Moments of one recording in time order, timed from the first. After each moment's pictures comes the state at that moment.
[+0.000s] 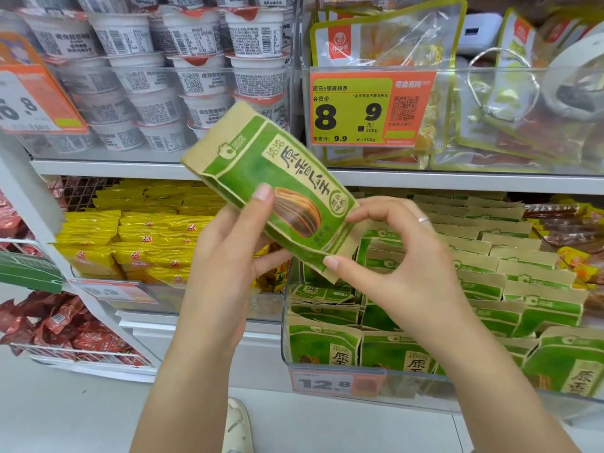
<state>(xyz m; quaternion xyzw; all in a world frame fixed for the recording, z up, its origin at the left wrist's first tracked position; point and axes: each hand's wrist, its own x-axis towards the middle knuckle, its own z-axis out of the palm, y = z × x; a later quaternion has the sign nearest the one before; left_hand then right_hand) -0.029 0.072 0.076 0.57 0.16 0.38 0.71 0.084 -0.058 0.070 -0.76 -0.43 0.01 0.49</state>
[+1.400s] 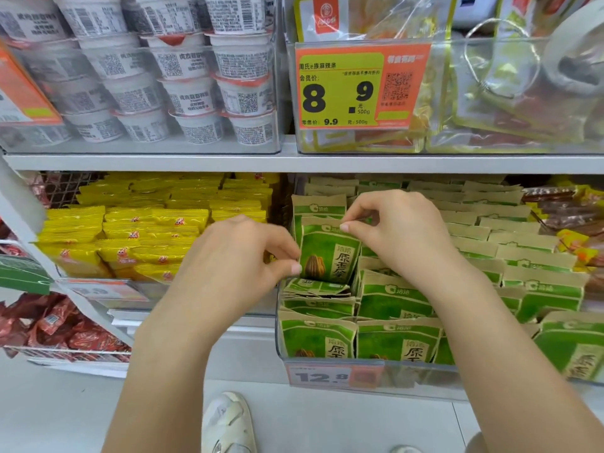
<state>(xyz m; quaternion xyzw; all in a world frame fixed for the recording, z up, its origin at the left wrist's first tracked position) -0.027 0.094 0.075 0.95 0.23 0.13 0.15 0.129 -0.033 0.068 -0.87 -0.42 -0.01 0.25</state>
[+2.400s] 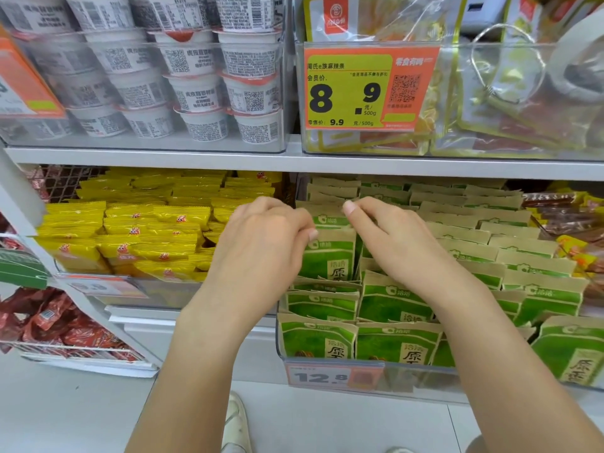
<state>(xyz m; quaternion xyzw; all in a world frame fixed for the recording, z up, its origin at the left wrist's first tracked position) -0.006 0.084 0.064 0.95 0.19 0.23 0.09 0.125 -0.034 0.059 -0.86 -0.42 0.08 0.28</state>
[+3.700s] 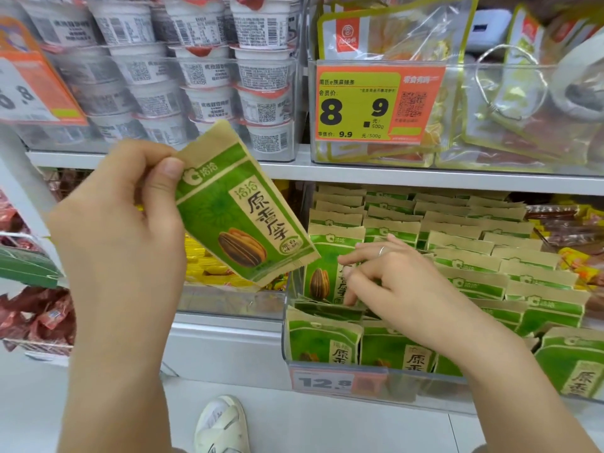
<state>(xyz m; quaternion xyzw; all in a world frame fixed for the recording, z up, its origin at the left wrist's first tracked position) -0.069 0.121 0.093 0.76 0.30 0.54 0.20 0.092 -0.058 0.070 -0.82 -0.52 0.11 0.19</state>
